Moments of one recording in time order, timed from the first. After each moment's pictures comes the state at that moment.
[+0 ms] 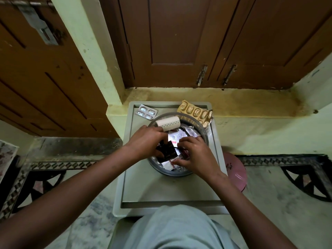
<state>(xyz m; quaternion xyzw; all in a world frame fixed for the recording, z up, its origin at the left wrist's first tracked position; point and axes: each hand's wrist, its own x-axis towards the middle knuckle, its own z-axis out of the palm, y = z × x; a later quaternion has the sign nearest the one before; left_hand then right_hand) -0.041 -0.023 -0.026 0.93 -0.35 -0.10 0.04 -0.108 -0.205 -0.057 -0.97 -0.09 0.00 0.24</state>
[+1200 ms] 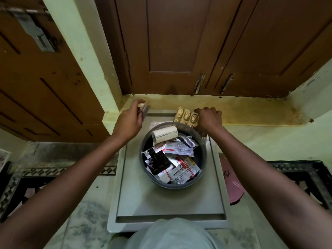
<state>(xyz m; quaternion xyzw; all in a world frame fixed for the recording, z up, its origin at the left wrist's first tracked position) 0.025 0.002 -0.027 0.93 -0.11 0.03 0.35 0.041 -0.259 -0.052 -0.99 0.06 0.08 0.02</state>
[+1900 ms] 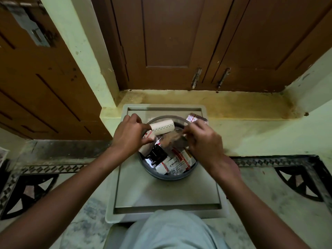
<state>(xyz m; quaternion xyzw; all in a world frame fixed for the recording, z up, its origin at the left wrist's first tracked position) -0.030 -0.010 -0.022 0.98 -0.17 -0.03 0.10 -0.087 -0.218 -0.012 -0.96 -0.08 -0.17 0.22</state>
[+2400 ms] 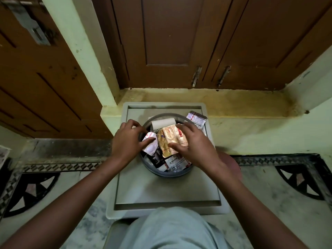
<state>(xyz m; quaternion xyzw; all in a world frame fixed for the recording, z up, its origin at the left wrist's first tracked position) -0.049 -0.004 -0.047 0.97 -0.11 0.03 0.20 -0.093 -0.207 -0.017 -0.97 -0.02 0.05 0.25</state>
